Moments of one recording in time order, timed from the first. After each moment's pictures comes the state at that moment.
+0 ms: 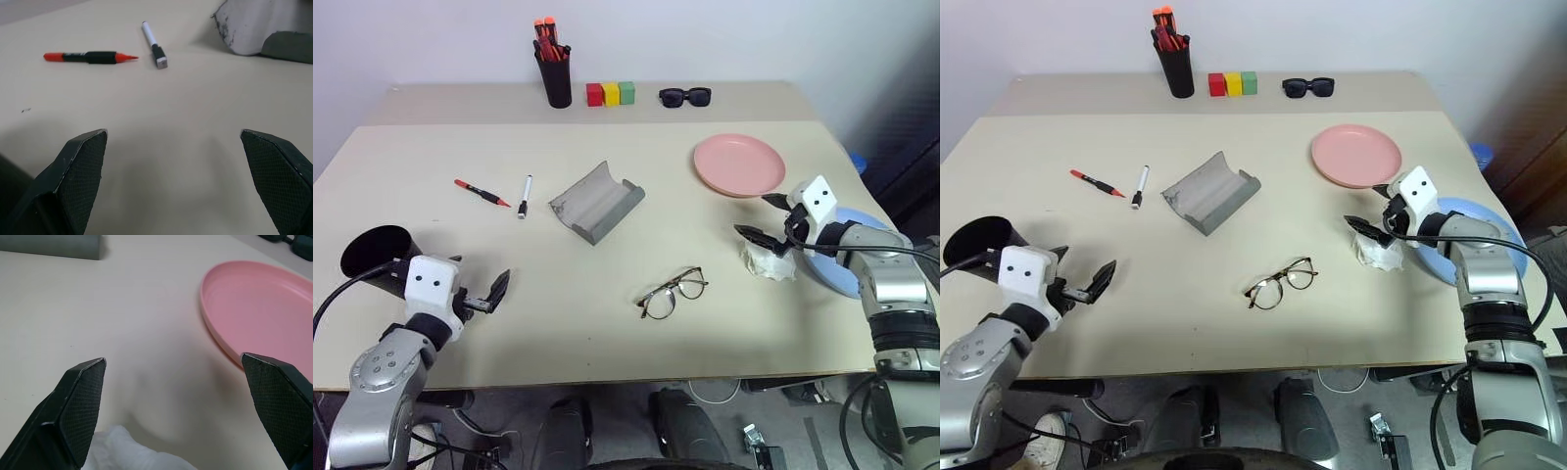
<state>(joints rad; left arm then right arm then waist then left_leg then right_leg) 0.23 0.48 0.35 -0.53 -0.29 0.50 -0.37 -0.52 -0.70 -0.08 0.44 0.19 0.11 0.93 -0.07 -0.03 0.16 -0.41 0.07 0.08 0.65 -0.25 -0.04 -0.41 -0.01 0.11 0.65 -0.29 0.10</state>
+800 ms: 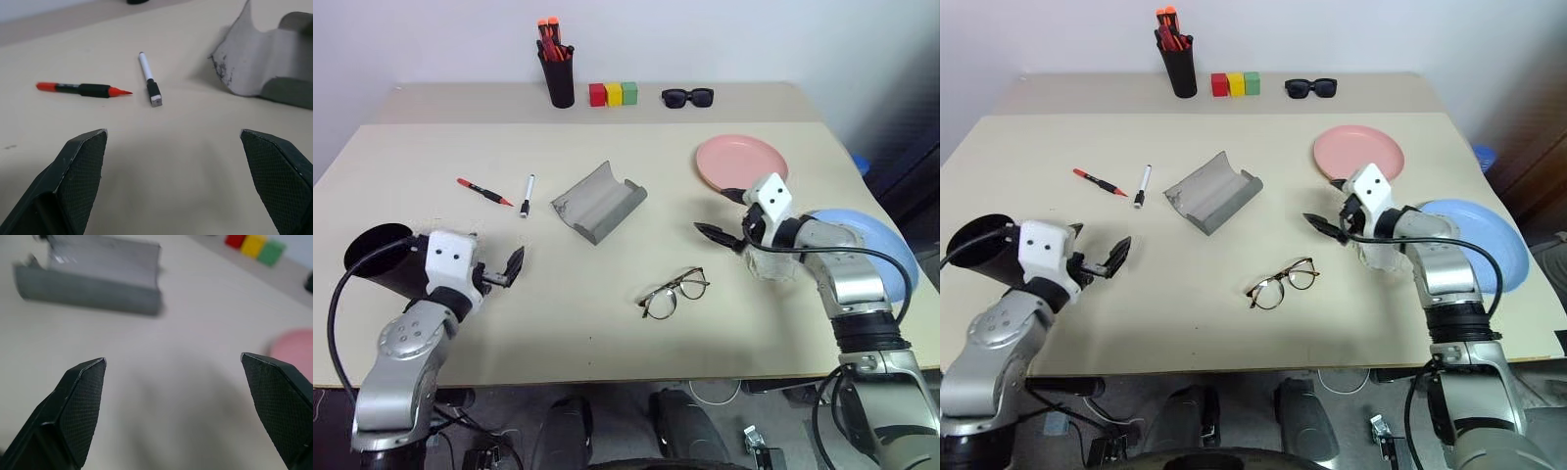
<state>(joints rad) -0.03 0.42 0.23 -0.46 -0.25 0.62 -0.25 -0.51 -0.55 0.00 0.17 0.18 0.22 0.84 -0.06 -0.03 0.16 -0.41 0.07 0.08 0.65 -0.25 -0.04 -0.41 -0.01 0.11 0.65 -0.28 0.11</state>
